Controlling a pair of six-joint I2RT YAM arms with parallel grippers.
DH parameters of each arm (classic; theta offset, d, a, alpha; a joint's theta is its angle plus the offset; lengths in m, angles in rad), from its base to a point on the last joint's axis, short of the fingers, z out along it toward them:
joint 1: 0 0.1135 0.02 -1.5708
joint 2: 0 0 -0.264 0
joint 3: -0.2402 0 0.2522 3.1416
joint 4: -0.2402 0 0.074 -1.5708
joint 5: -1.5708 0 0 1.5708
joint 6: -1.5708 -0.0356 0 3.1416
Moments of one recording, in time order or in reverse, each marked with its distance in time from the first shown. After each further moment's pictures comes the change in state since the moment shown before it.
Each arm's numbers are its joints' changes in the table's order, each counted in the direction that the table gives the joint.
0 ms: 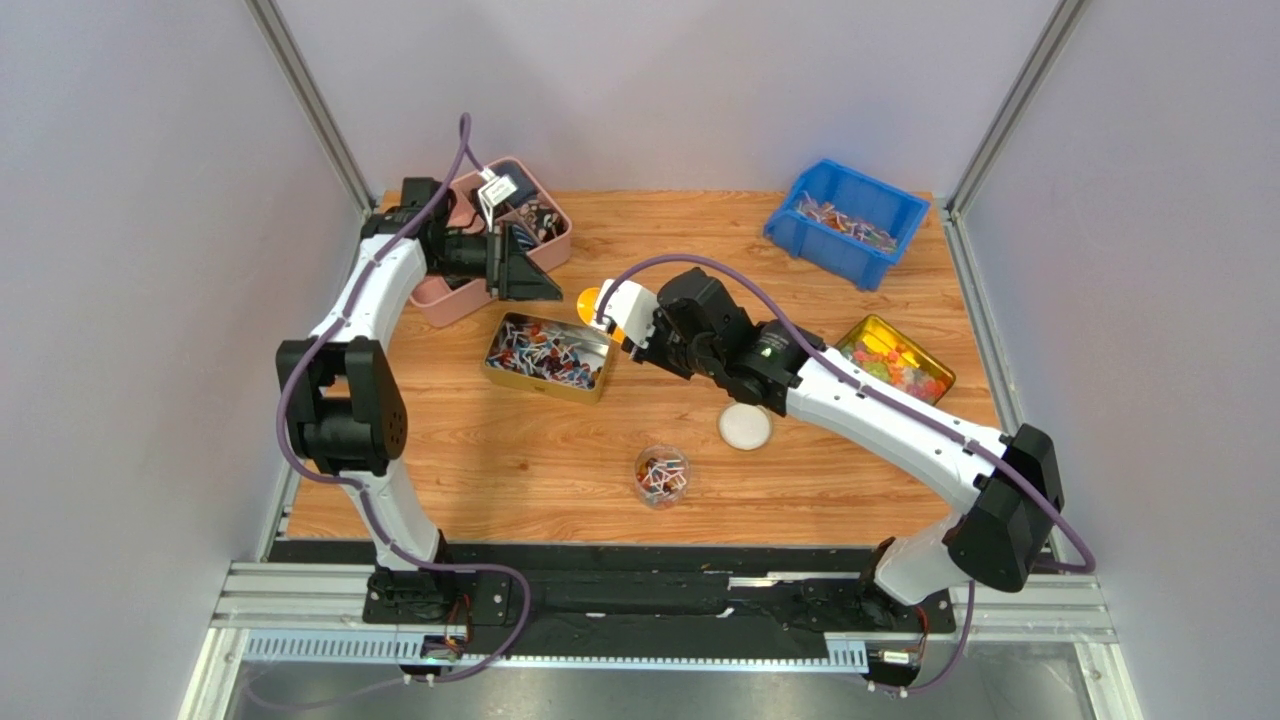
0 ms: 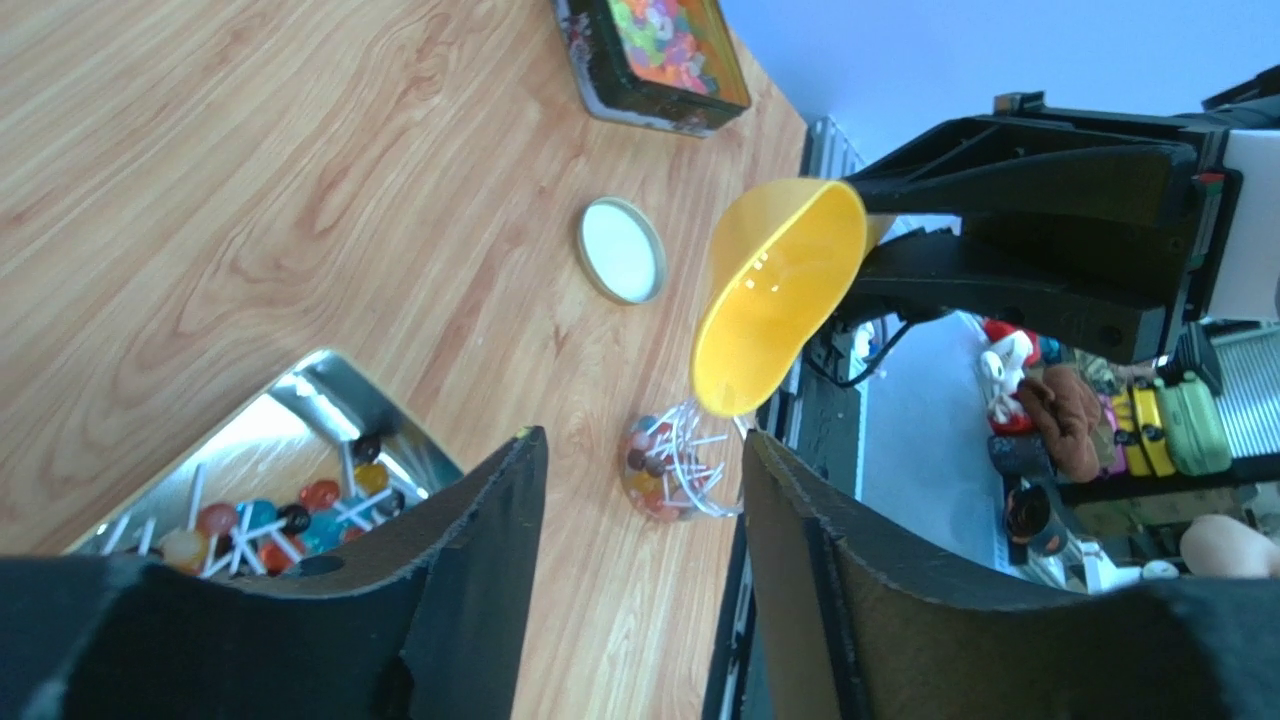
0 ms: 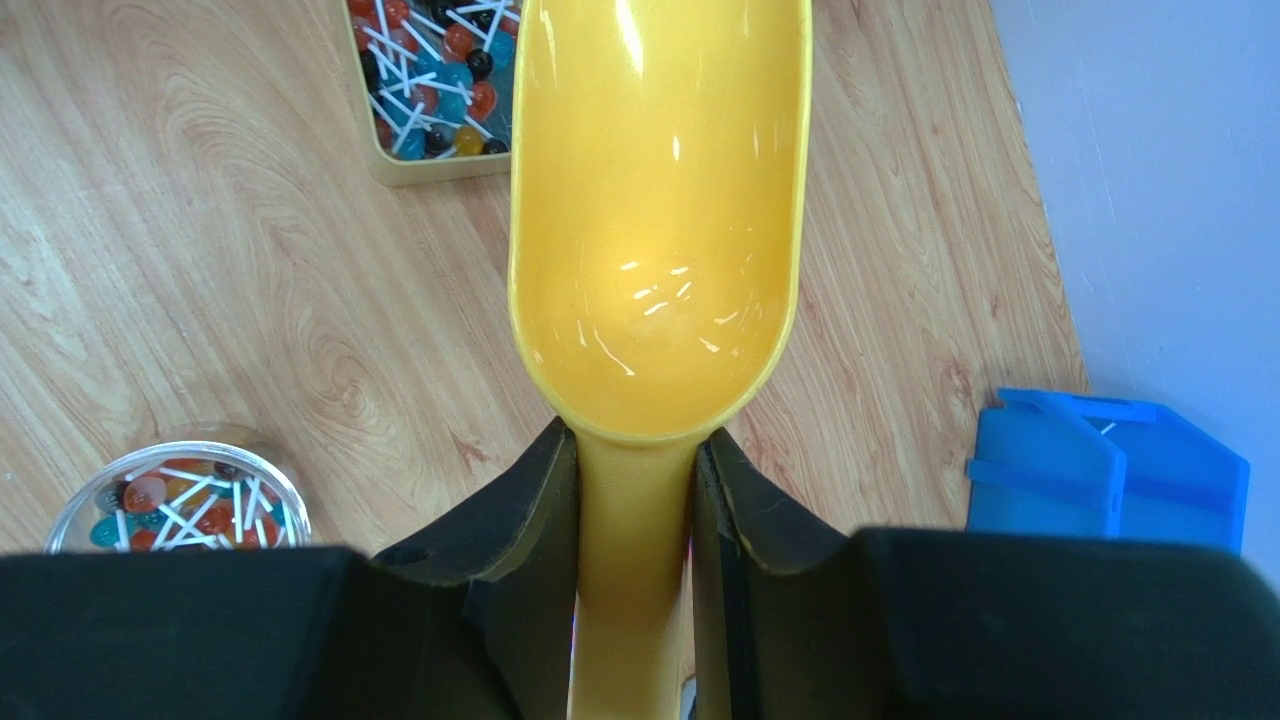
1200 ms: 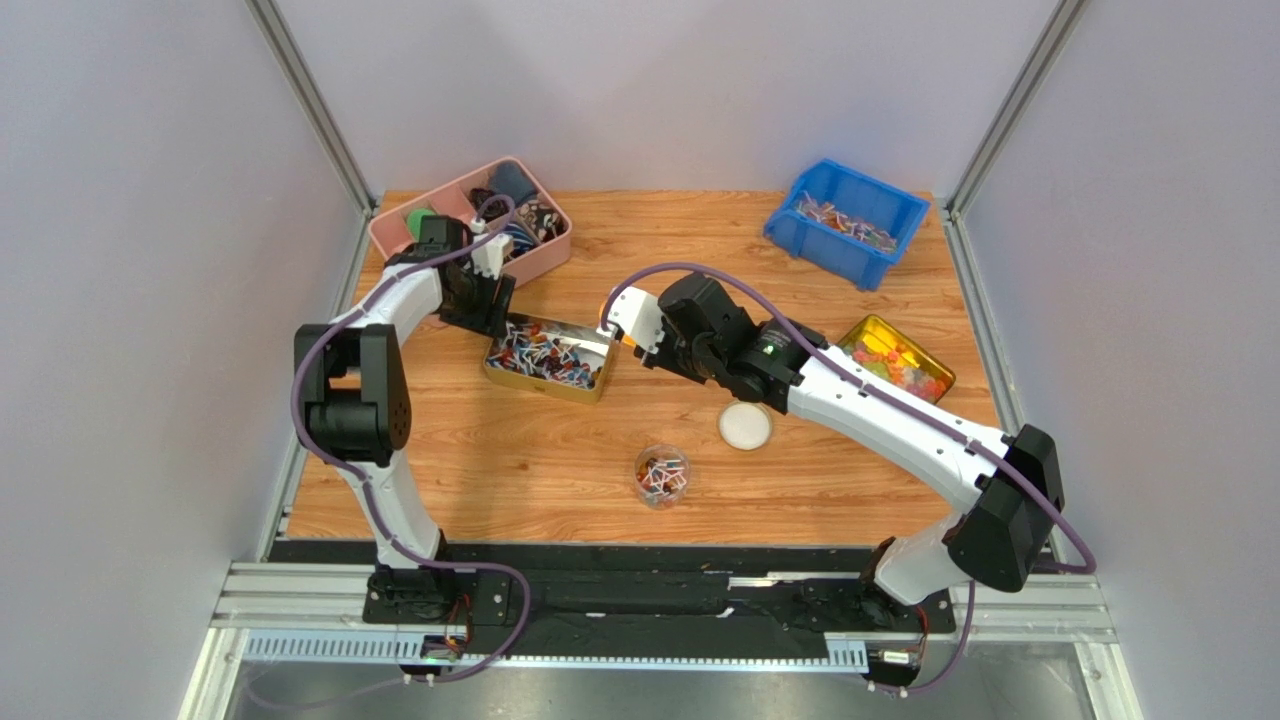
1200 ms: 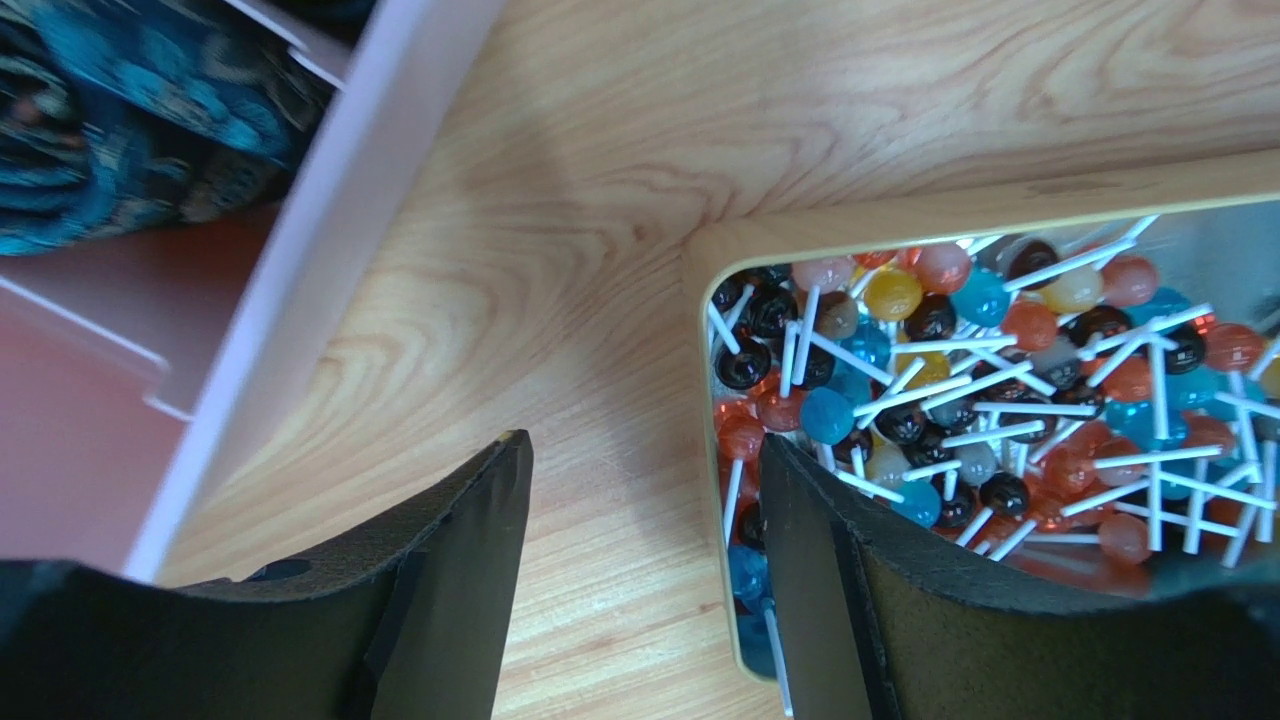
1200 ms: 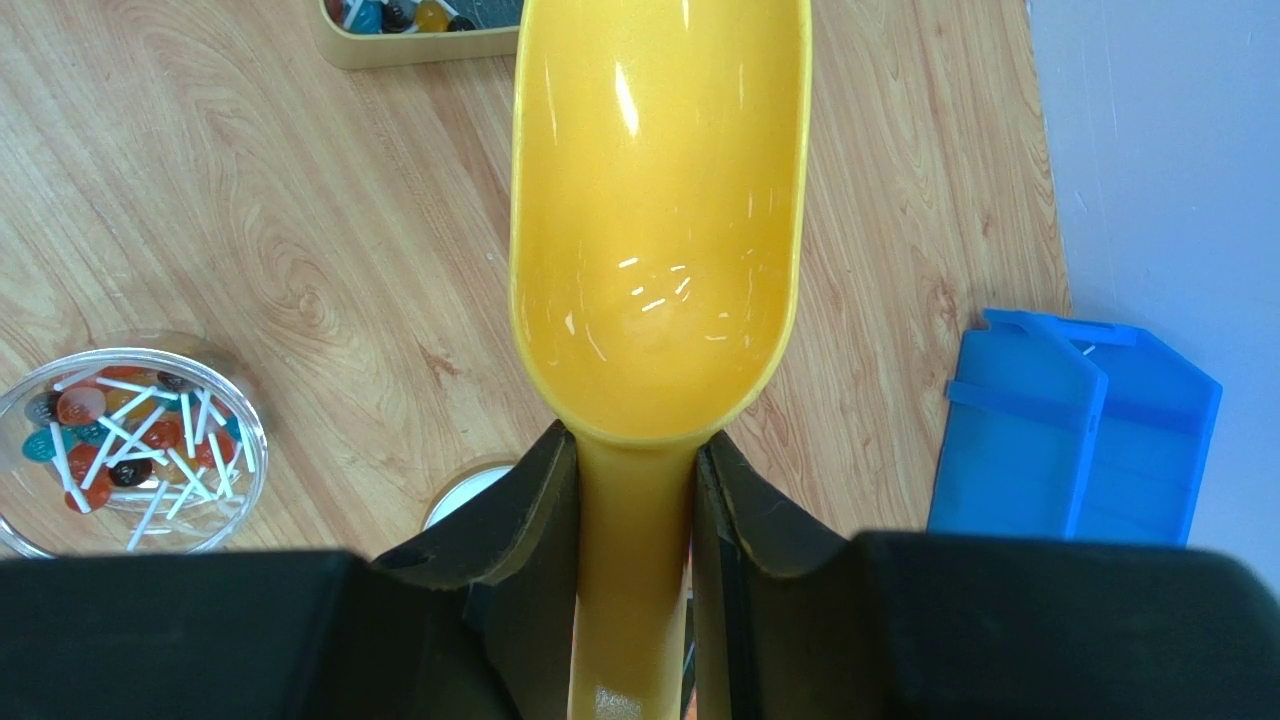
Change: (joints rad) left arm 0.013 0.035 0.221 0.307 1.123 0.045; right arm -0.011 0.000 -0.013 -0.117 -0.068 0.027
